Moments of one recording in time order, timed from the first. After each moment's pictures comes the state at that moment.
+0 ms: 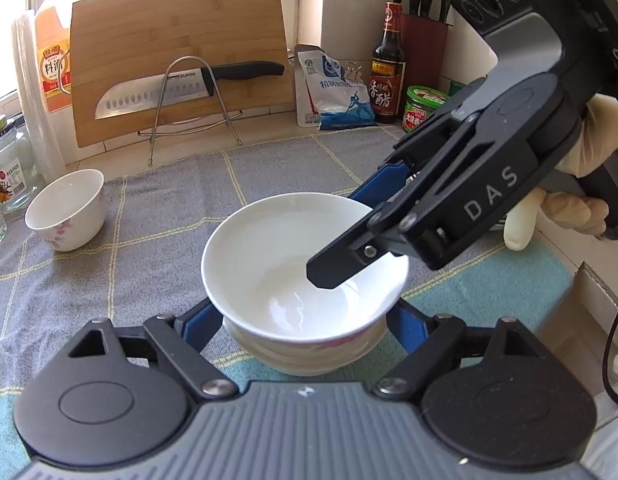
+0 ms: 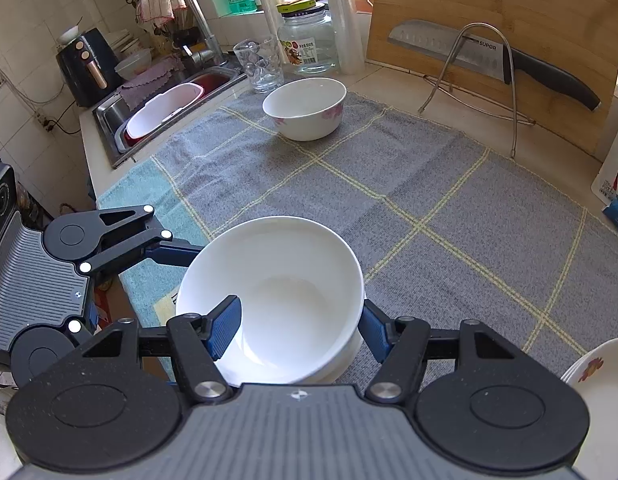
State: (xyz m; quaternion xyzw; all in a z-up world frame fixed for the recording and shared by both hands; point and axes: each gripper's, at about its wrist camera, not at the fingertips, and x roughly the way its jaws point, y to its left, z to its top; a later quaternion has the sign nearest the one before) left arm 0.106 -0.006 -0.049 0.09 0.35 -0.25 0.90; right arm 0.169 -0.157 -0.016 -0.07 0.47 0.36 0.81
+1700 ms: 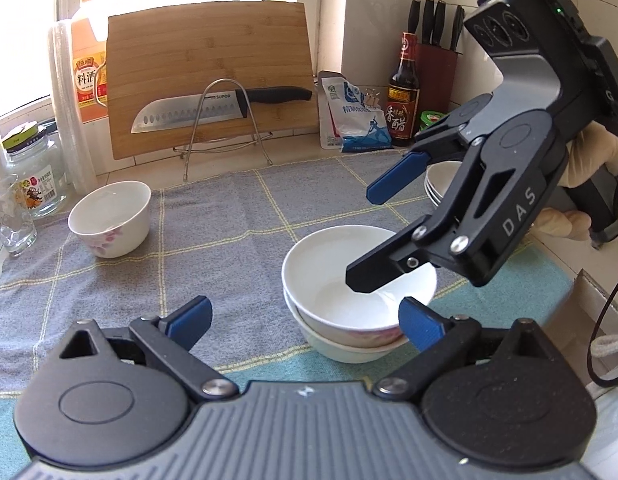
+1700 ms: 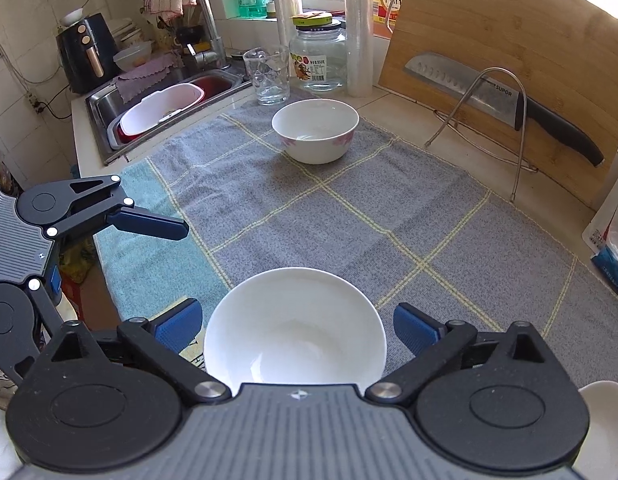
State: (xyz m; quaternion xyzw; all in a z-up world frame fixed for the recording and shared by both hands) left arm 0.096 0.044 -0.034 0.07 0.32 -0.25 0.91; right arm 0.166 -0.122 -0.002 -0.12 0.43 0.35 0.82
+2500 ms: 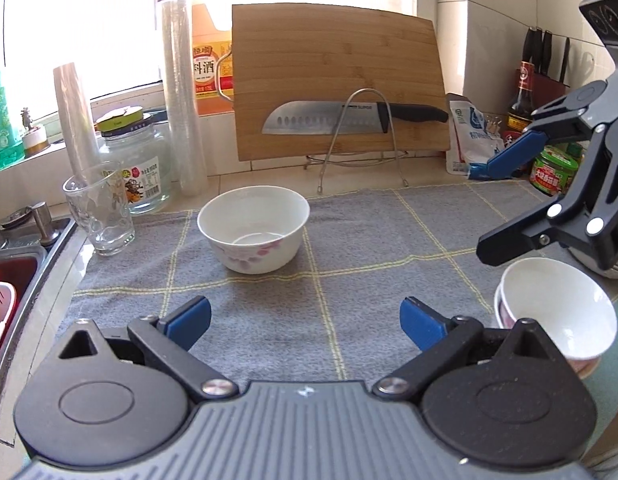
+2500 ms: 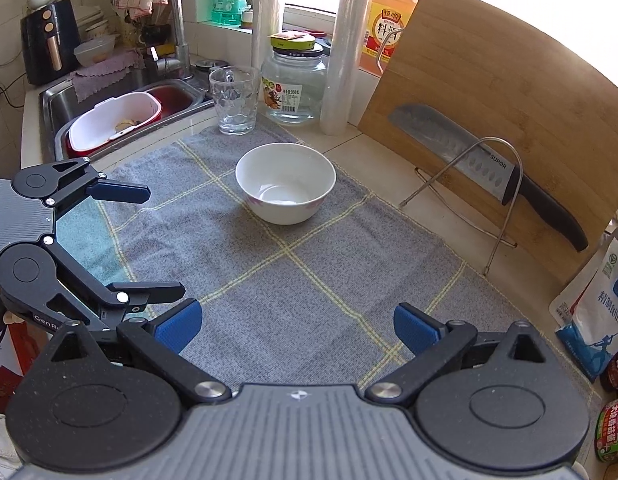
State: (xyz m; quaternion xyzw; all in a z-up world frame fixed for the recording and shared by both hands) left arm 0.164 0.132 -0.052 0.06 0.29 -0.14 0.94; right arm 0.210 -0.055 0.012 -0.18 0.40 0.28 0.85
